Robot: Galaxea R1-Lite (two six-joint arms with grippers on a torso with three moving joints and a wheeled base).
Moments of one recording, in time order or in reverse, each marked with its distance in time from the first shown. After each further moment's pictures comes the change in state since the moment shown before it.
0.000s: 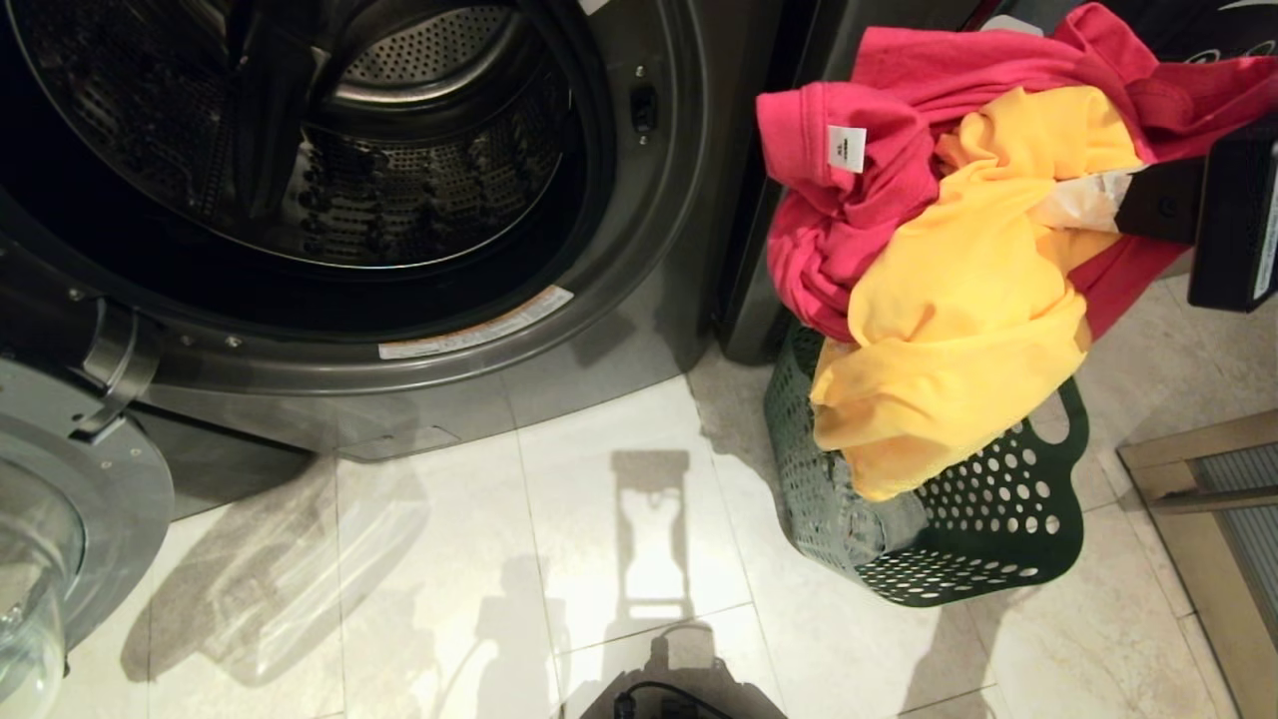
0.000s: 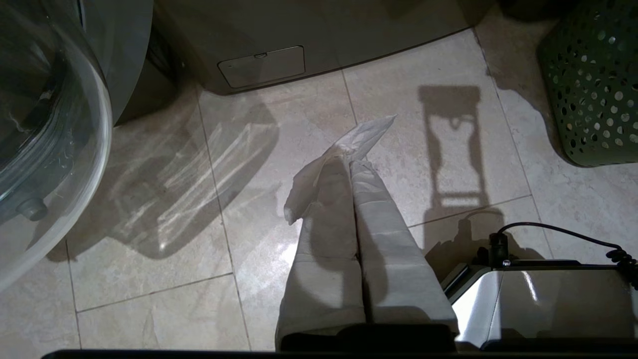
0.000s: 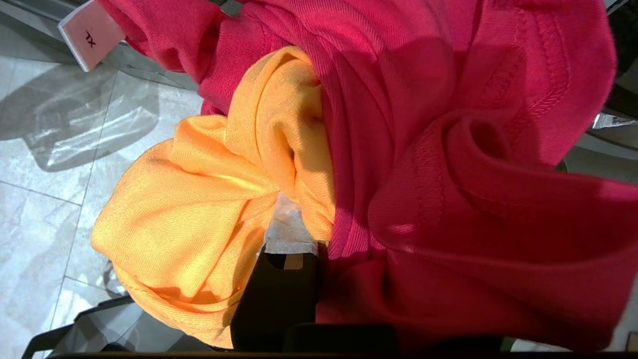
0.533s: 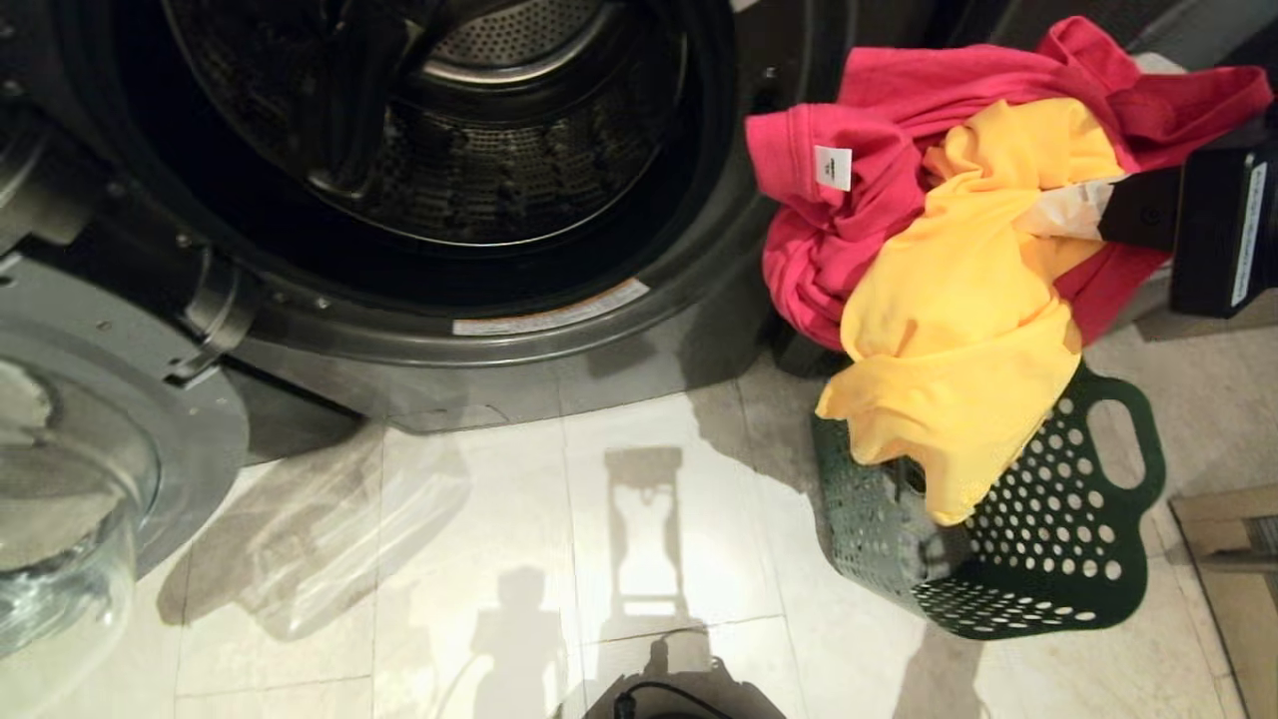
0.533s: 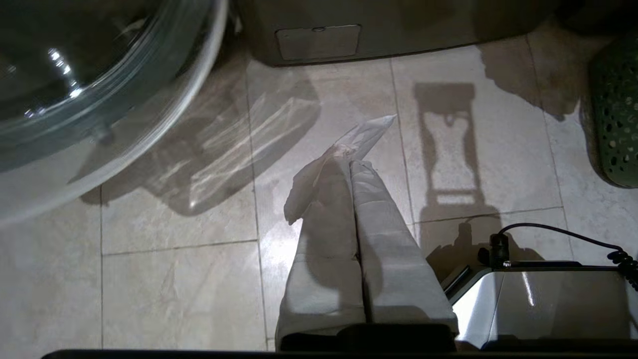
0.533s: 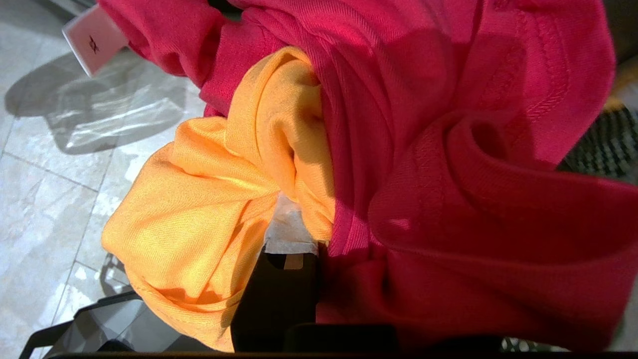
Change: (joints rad) left arm 0.000 0.000 0.000 0.000 0.000 0.000; right arm 0.000 0.009 0.003 -0.001 0.001 0.002
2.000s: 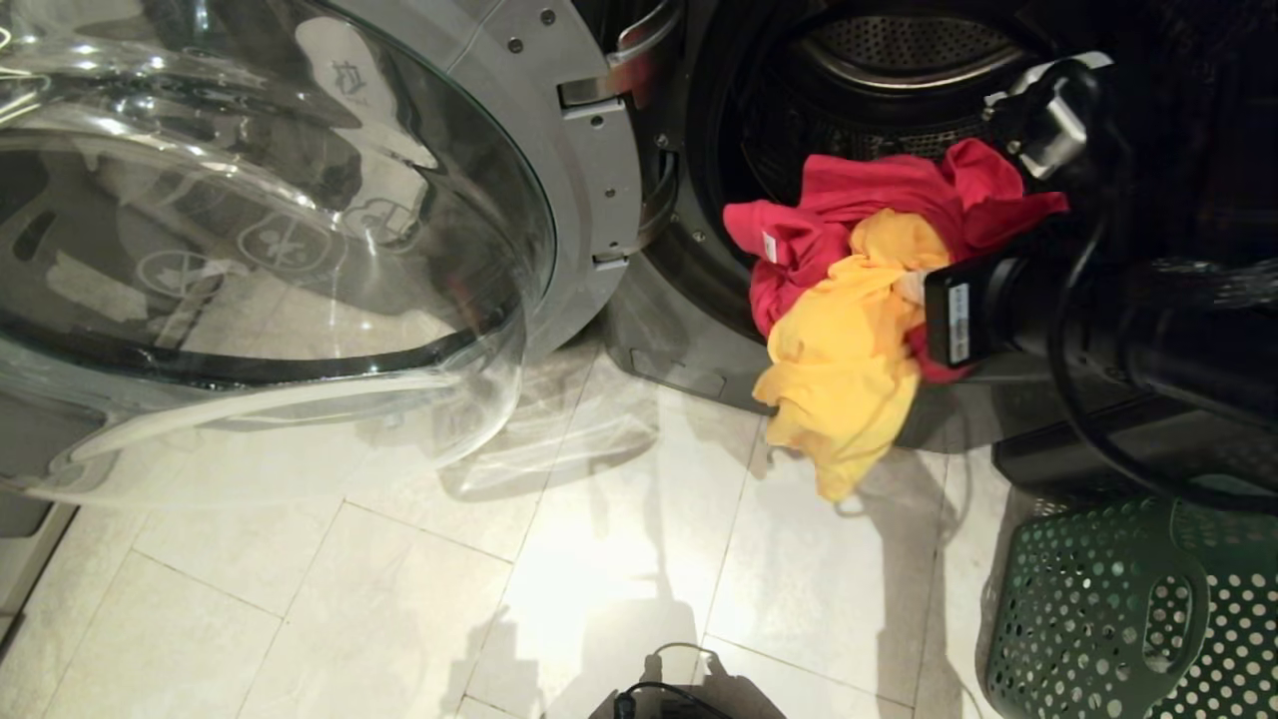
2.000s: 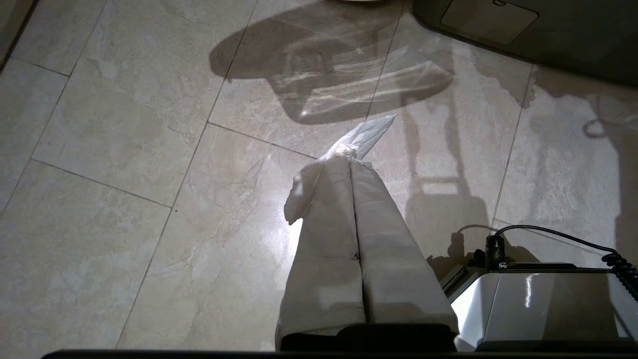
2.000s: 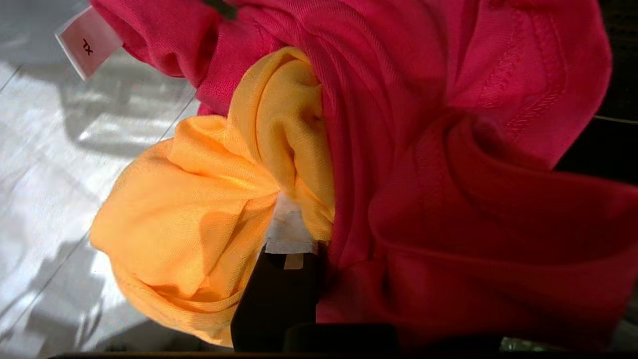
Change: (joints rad) left arm 0.000 0.000 0.000 0.000 0.001 -0.017; right arm -0.106 0.182 0.281 -0.513 -0.147 -0.013
